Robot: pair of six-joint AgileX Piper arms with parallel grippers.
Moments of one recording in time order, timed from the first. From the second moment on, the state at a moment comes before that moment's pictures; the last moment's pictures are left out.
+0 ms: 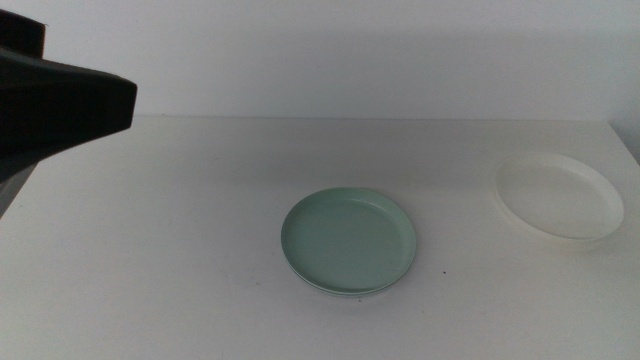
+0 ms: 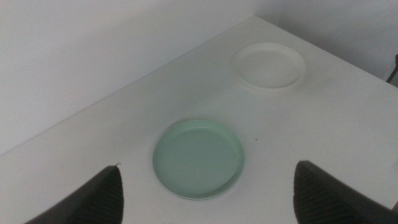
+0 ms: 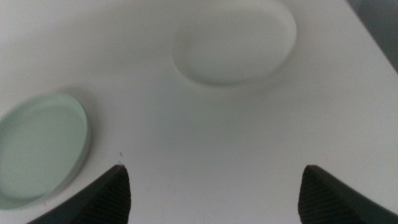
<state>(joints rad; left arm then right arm) -0.40 0.82 -1.29 -0.35 1.07 0.34 0.04 0.56 -0.58 -0.01 0.76 0.34</state>
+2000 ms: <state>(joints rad) -0.40 0.82 -1.29 -0.35 1.07 0.34 -0.26 1.82 -1.31 0.25 0.73 -0.02</state>
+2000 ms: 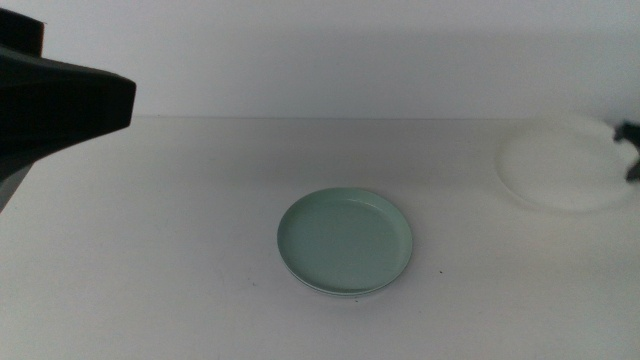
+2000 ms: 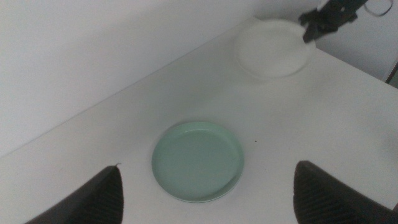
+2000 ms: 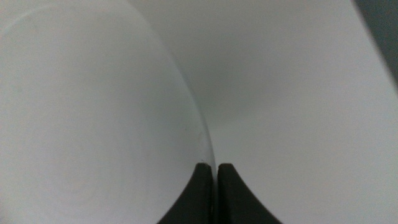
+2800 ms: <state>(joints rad) -0.40 0.82 -1.29 -0.33 1.07 0.34 0.39 1.86 -1.30 0.35 0.72 0.08</state>
